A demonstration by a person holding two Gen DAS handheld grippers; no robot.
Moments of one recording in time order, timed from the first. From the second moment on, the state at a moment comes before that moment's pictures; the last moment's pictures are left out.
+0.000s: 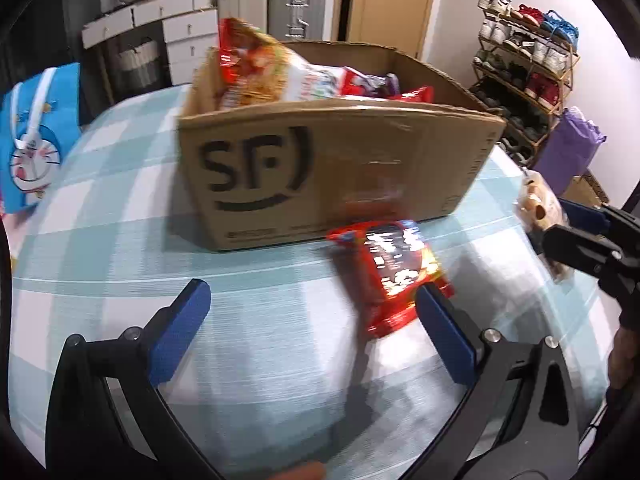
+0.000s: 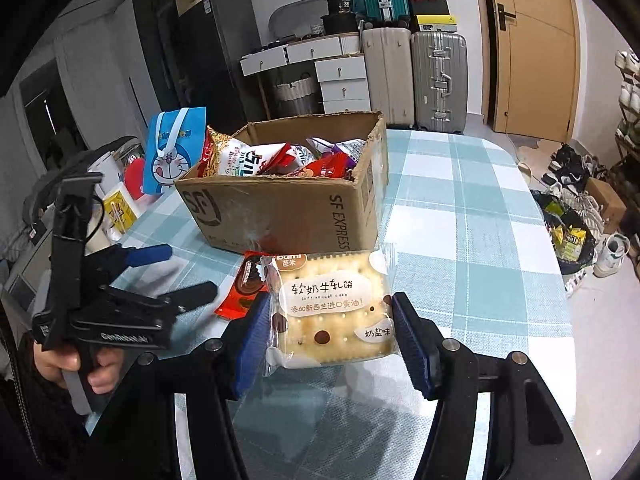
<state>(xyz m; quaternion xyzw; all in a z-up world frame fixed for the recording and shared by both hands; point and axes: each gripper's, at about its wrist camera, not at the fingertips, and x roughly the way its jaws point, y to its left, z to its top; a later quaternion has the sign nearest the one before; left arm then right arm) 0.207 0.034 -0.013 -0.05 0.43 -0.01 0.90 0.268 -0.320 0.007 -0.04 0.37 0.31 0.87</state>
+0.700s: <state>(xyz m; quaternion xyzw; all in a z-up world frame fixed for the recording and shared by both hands) 0.241 -0.023 -0.025 -0.04 0.44 -0.08 0.90 0.271 -0.329 0.005 -0.03 0.37 0.31 0.88</state>
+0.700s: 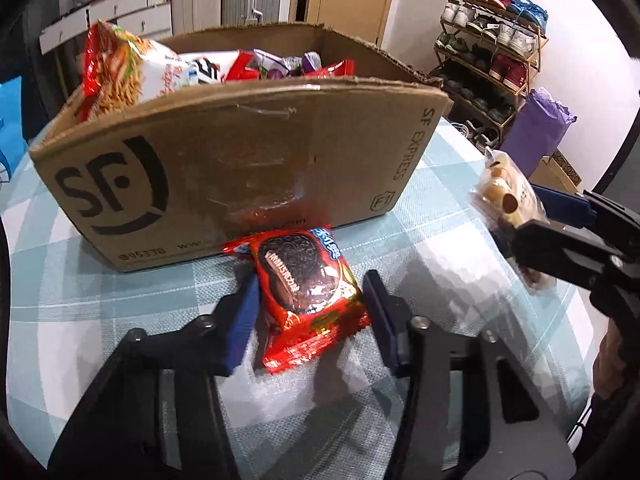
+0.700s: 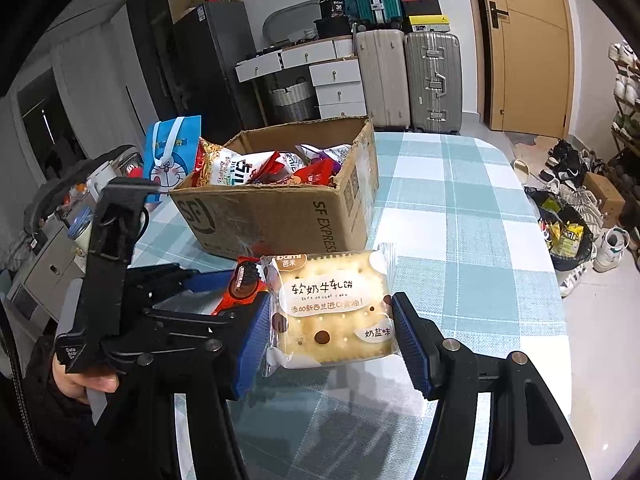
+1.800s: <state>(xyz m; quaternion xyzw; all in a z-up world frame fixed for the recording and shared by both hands) 0.141 0.067 0.081 -0.07 0.33 -0.08 0.94 0.251 -0.313 0.030 -0.04 0.31 0.32 0.89</state>
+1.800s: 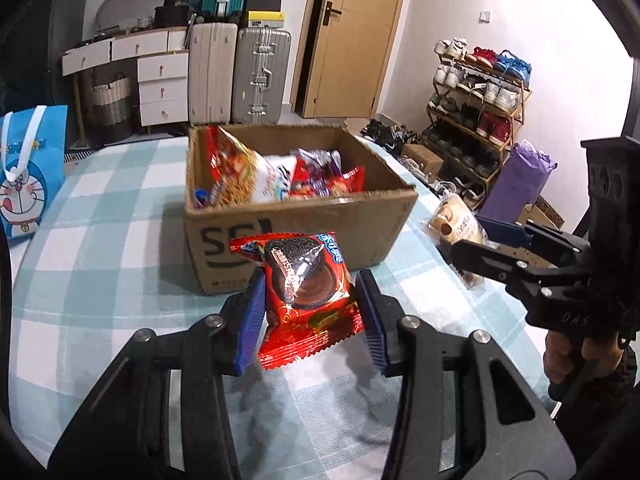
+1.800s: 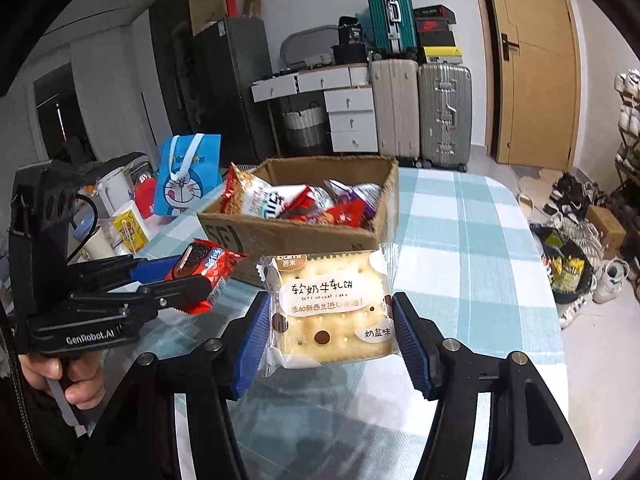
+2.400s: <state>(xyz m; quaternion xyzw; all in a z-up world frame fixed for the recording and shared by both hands) 0.169 0.103 0.143 -0.08 0.29 -0.06 0.95 0.292 -0.284 0.063 0.01 0.30 0.33 0.90</state>
